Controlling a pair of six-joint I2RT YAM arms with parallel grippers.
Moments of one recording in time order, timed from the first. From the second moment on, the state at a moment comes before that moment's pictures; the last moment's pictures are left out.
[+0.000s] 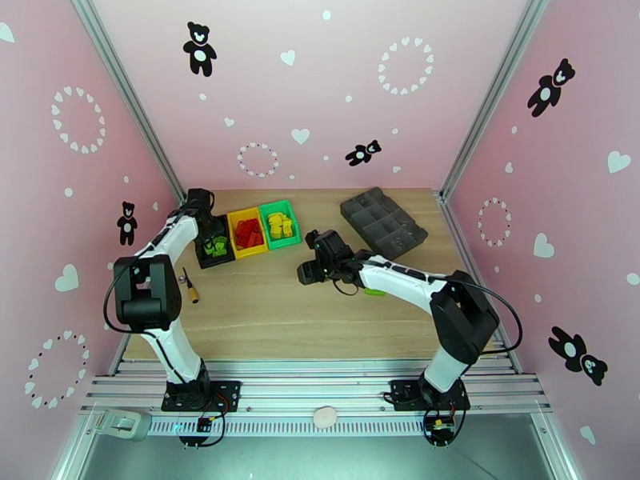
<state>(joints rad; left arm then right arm) 0.07 1.87 1.48 -0.64 -0.13 -0.50 0.75 1.69 1.13 -0.33 -0.11 0.39</state>
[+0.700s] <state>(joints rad) -0.21 1.70 1.35 -0.56 -0.12 -0.51 0.57 1.48 0.89 -0.36 0.03 0.43</state>
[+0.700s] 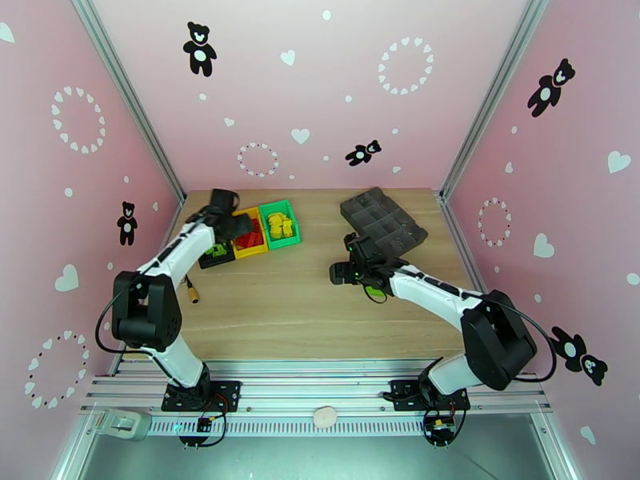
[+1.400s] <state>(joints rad) -0.70 1.81 1.32 -0.44 -0.13 -0.58 0.38 1.34 0.64 -0.35 0.08 0.55</state>
